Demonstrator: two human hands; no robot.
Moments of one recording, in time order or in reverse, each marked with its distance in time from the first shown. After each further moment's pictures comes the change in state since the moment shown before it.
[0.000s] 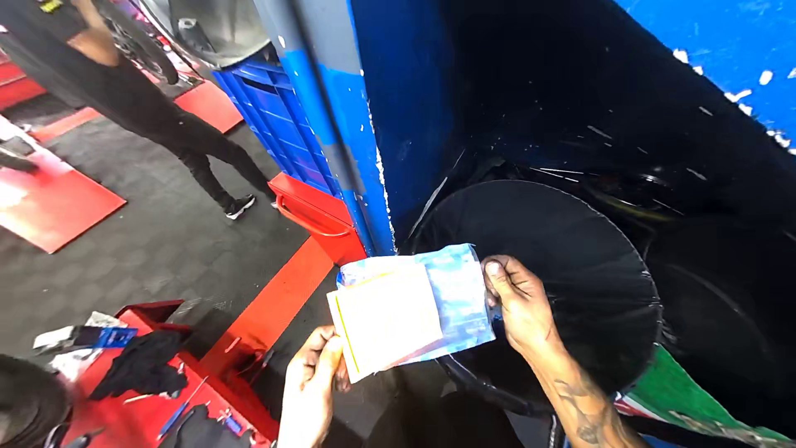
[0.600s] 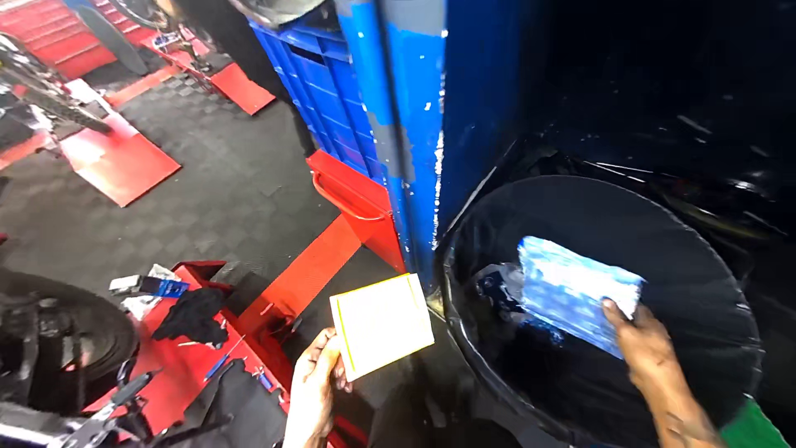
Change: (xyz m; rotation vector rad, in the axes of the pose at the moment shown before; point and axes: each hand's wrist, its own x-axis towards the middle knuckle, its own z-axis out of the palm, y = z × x) left_hand -0.001 -0.036 -0.059 -0.175 0.165 -0.161; right_hand 0.009 0.094 -0.129 -0.666 0.308 0.373
